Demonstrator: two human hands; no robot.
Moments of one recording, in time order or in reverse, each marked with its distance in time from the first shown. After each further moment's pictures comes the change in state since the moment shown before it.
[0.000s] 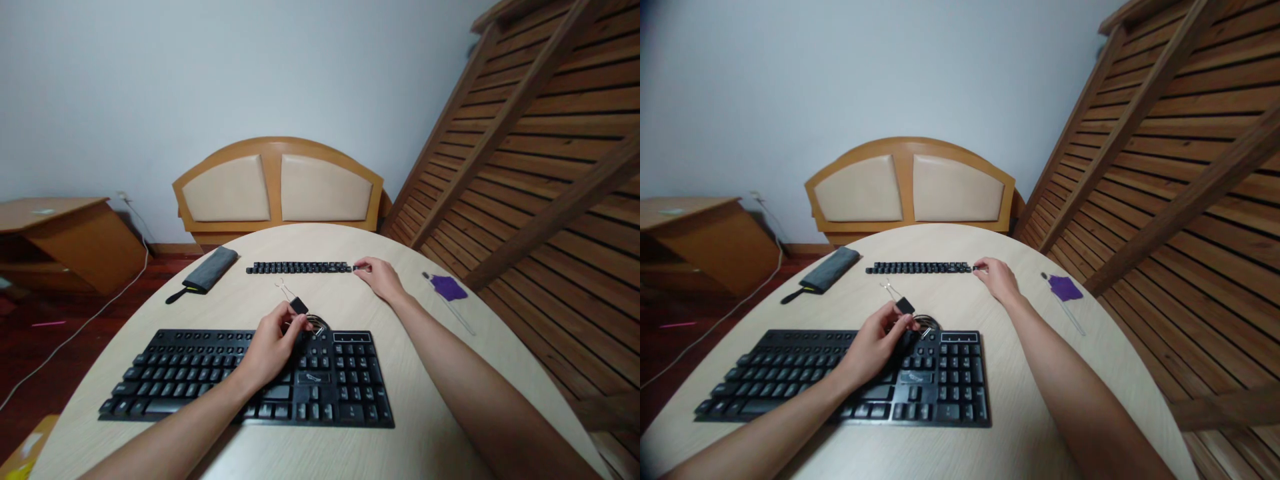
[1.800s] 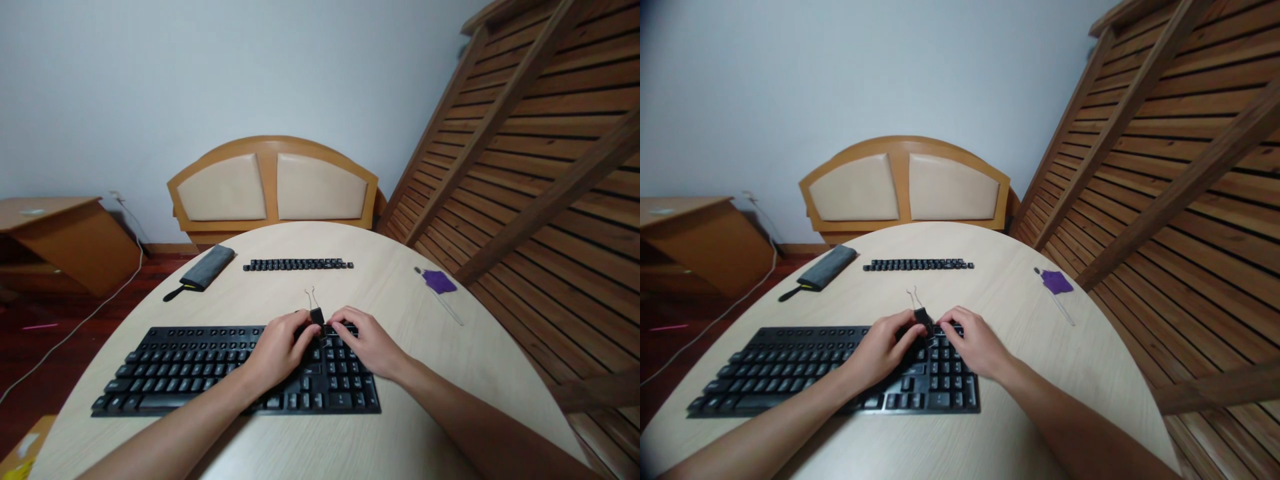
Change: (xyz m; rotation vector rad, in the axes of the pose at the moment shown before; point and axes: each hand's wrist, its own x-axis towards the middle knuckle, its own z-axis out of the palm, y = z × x) left_hand -0.010 0.013 0.008 0.420 -0.174 0.247; right_hand -0.130 -0.094 -0.015 0.432 -0.281 -0.205
